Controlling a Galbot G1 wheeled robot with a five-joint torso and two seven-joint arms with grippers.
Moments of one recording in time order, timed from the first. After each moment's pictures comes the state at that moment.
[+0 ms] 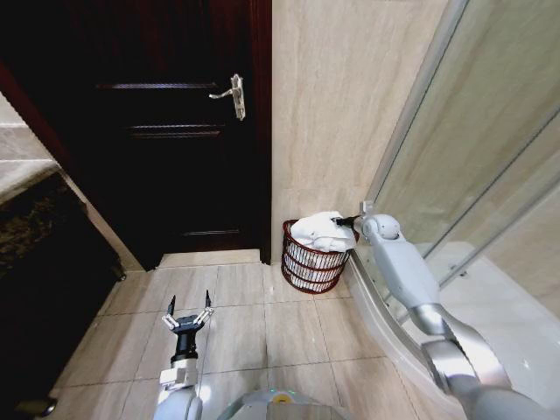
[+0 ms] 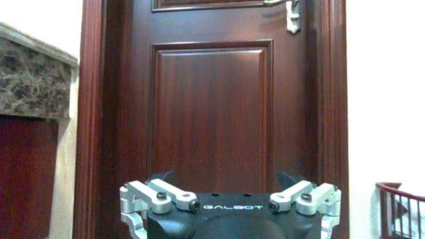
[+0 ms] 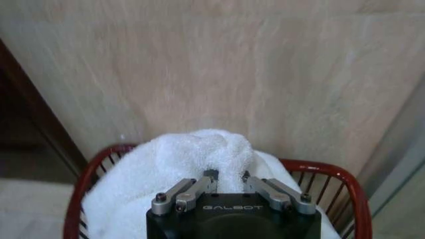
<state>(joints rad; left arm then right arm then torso) 1.72 -1.52 -0.63 -1.85 -0.10 -0.55 -0.14 -0.32 1.20 0.19 1.04 0.39 -0.74 -0.24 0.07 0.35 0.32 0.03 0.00</state>
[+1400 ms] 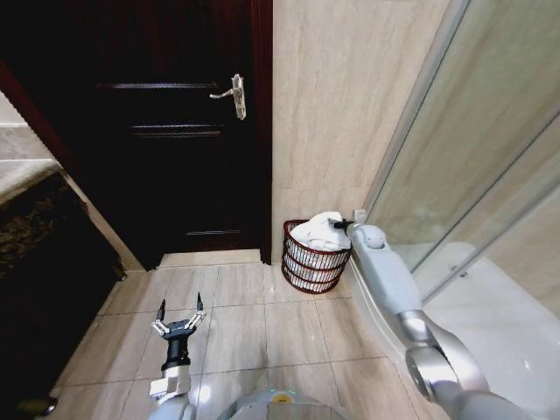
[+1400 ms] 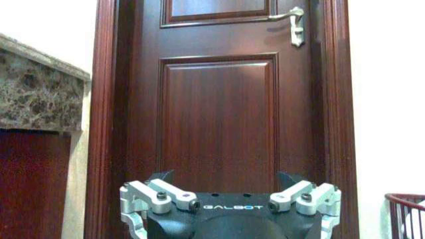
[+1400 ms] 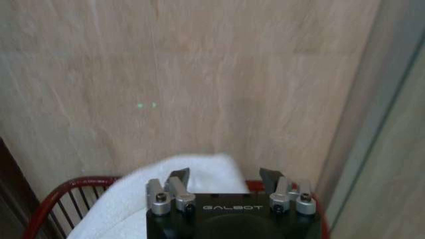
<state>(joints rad) 1.76 -1.53 -0.65 -1.88 -0.09 -0.60 -0.13 -0.49 1.21 0.27 1.25 0.43 -0.57 0.02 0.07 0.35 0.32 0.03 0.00</state>
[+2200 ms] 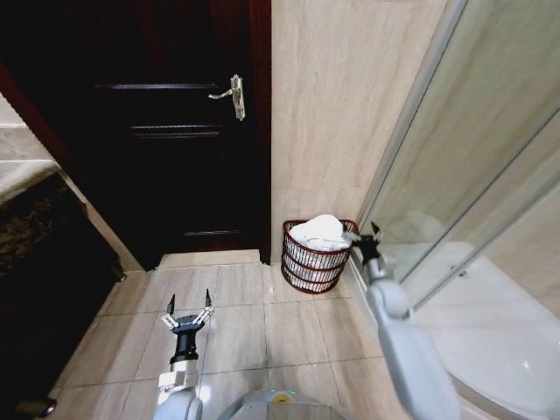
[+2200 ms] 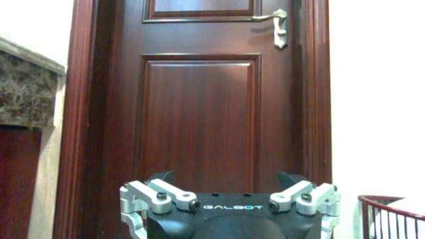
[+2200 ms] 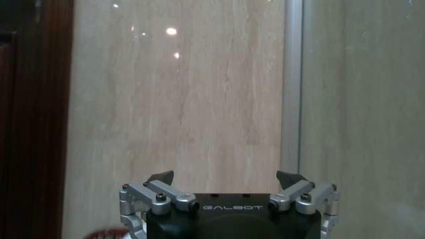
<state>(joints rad) 1.73 -1.54 -0.62 -1.88 -0.08 -0.57 -0.09 -1.24 1.40 0.56 1.82 0.12 0.07 0.03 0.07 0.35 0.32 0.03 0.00</state>
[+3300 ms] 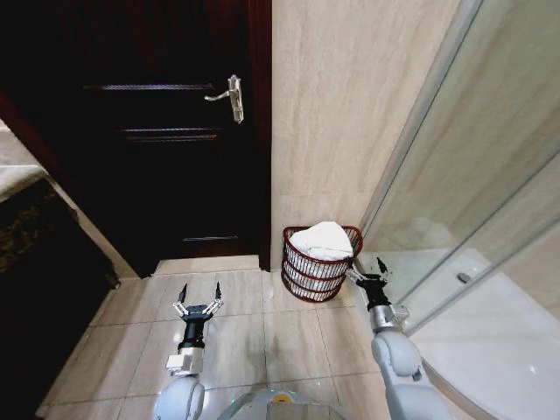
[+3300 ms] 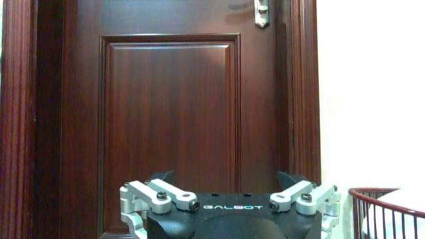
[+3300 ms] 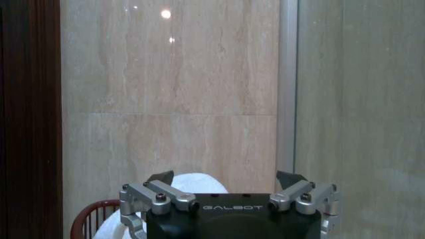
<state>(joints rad) 1.69 -1.54 -0.61 -1.90 -0.06 -0.46 -0.04 -1.39 1.39 0.58 1.88 0.18 0.09 0.02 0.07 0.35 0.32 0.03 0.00</state>
